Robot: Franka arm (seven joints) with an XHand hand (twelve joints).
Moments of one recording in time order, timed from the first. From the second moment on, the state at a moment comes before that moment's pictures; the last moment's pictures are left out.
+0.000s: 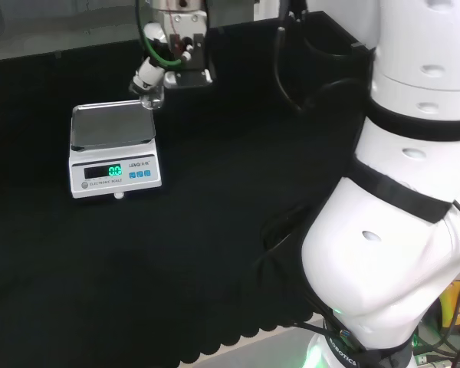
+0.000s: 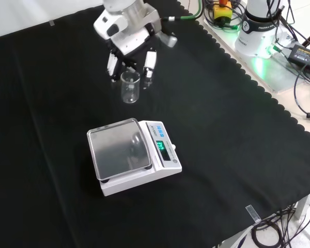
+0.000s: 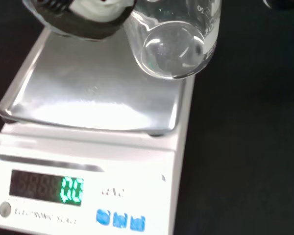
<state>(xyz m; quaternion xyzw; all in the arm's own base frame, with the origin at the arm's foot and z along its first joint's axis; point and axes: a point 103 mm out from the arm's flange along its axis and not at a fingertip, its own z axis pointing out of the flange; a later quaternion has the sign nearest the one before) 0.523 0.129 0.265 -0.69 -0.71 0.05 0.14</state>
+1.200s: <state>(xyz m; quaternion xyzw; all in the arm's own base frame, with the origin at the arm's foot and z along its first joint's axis) 0.588 0.189 0.194 -0.64 -0.74 0.07 0.20</state>
